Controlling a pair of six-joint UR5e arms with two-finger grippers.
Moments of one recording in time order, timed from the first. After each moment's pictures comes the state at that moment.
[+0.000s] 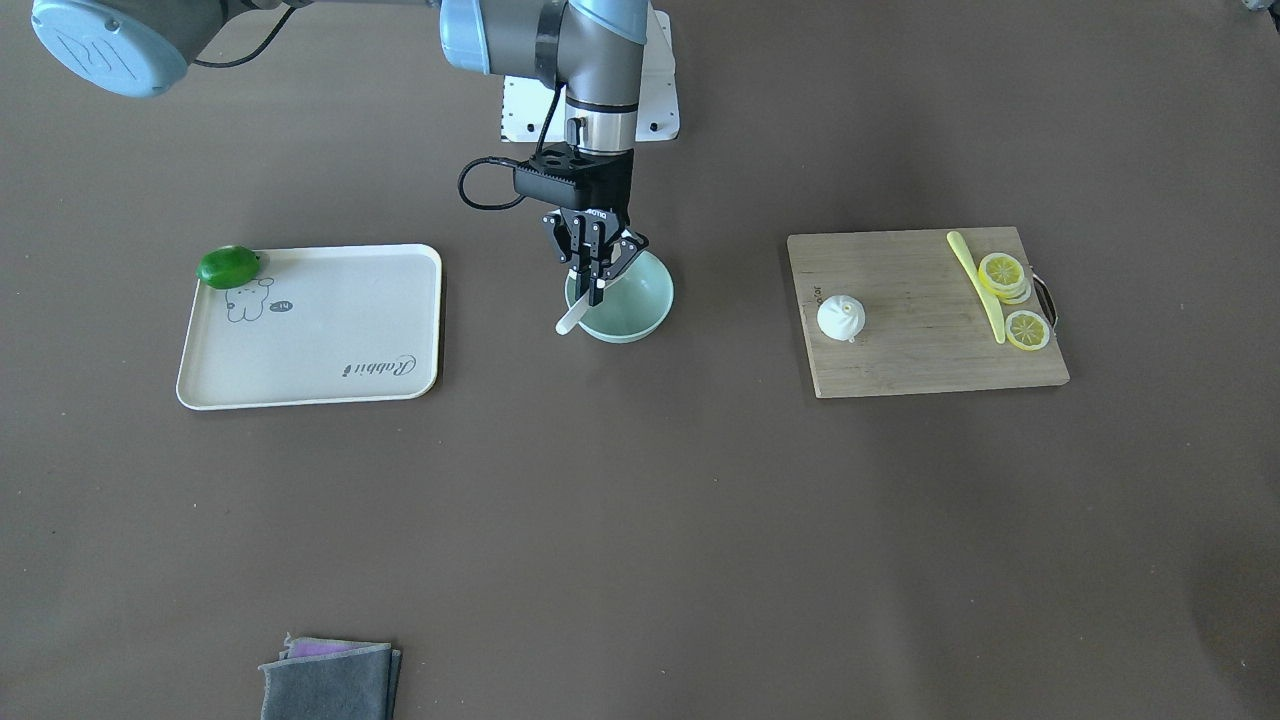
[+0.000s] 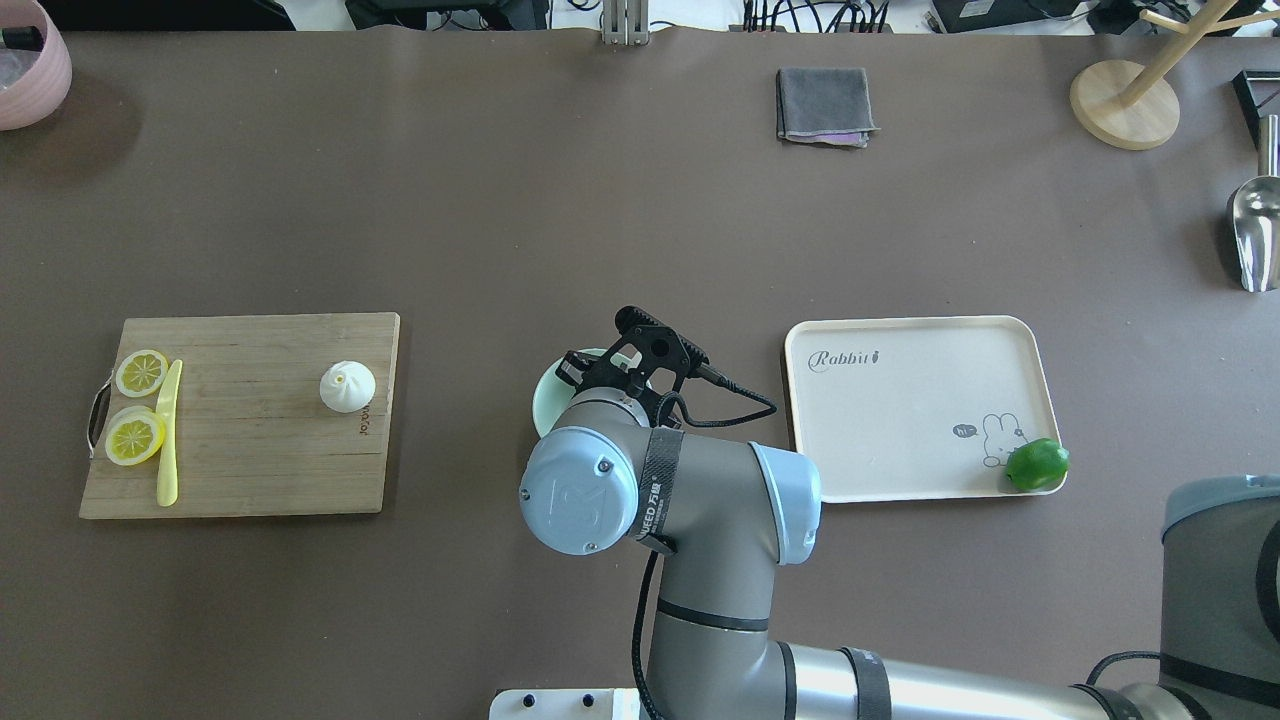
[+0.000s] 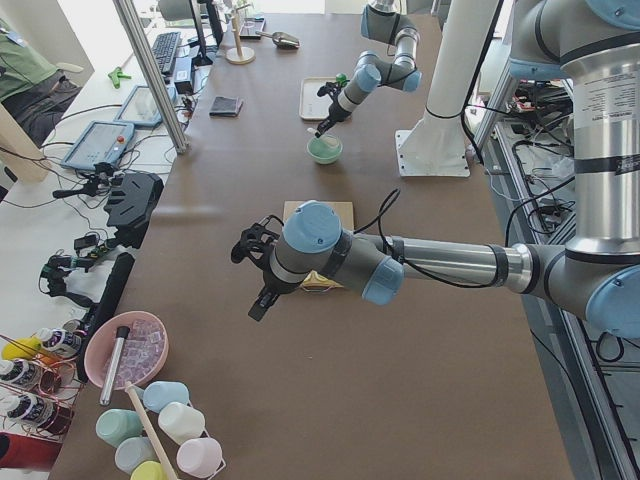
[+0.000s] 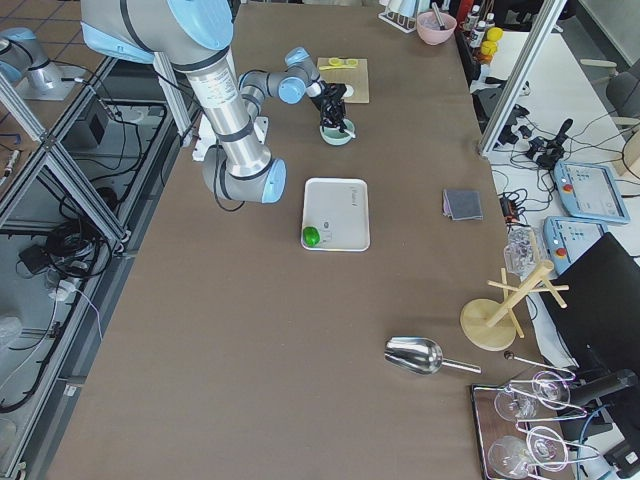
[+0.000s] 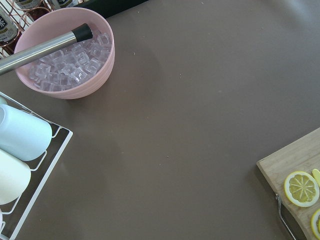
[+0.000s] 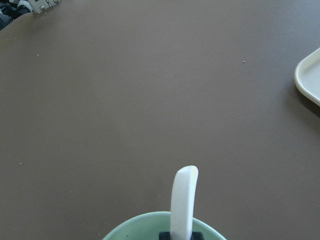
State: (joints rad) left arm -1.63 -1.43 -1.79 -1.99 -2.40 0.13; right arm 0.26 -0.78 1.62 -1.66 1.16 1.99
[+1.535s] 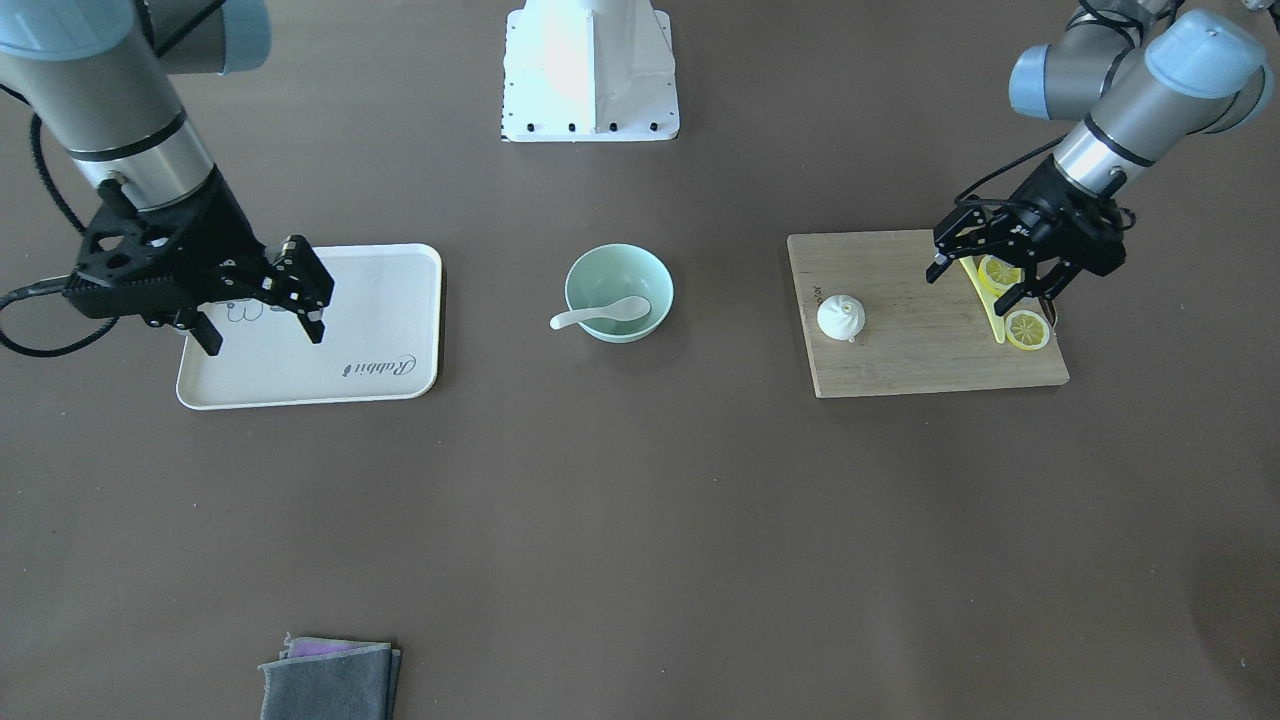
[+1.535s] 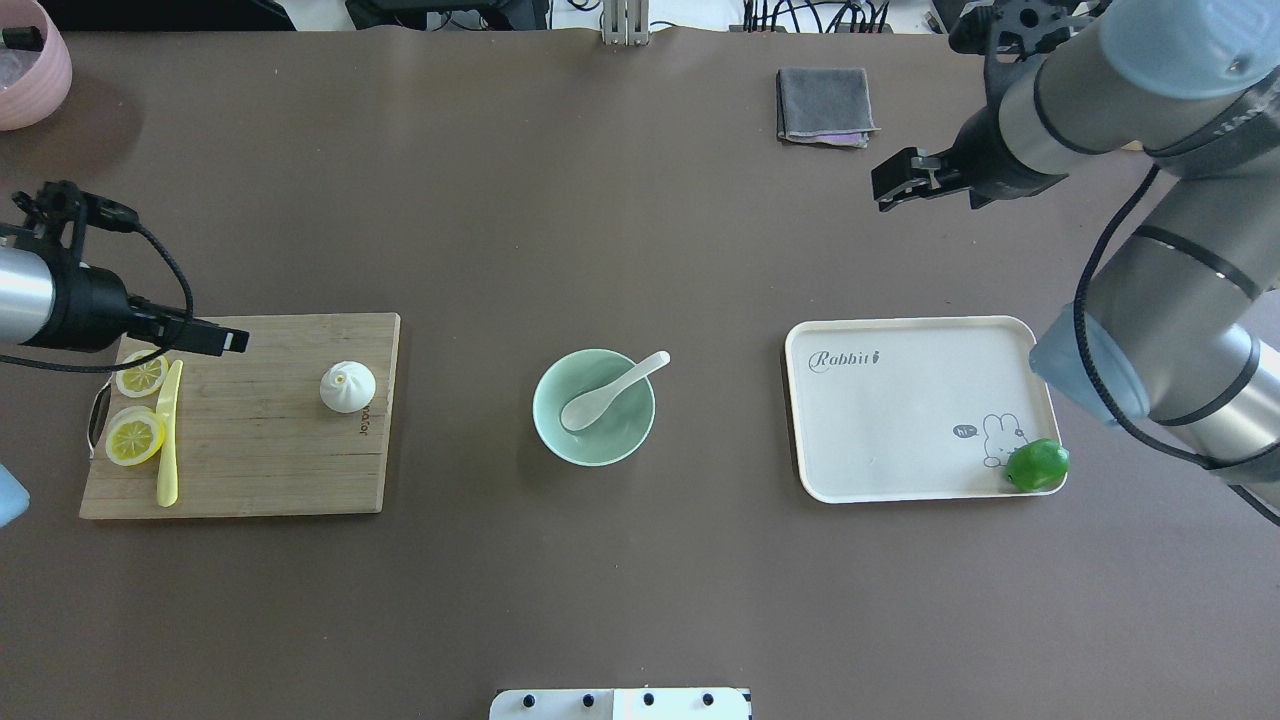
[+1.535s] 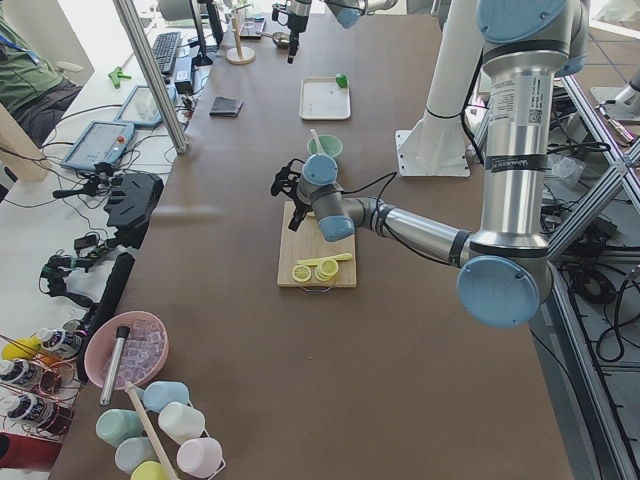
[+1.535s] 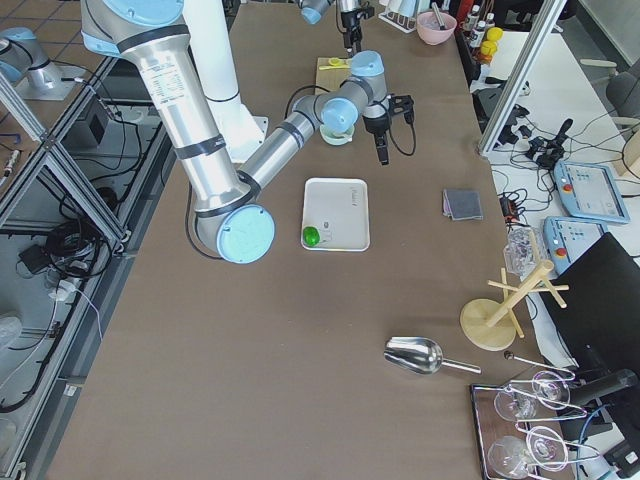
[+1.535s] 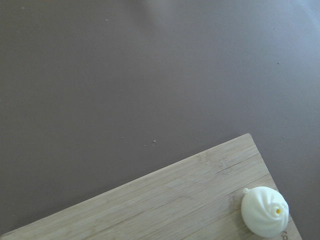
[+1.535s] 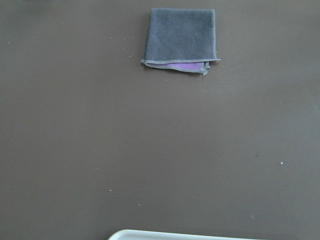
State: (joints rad) left arm -0.83 -1.58 -1.80 -2.41 -2.06 -0.80; right arm 0.95 -1.19 1.93 -1.52 2.04 0.82
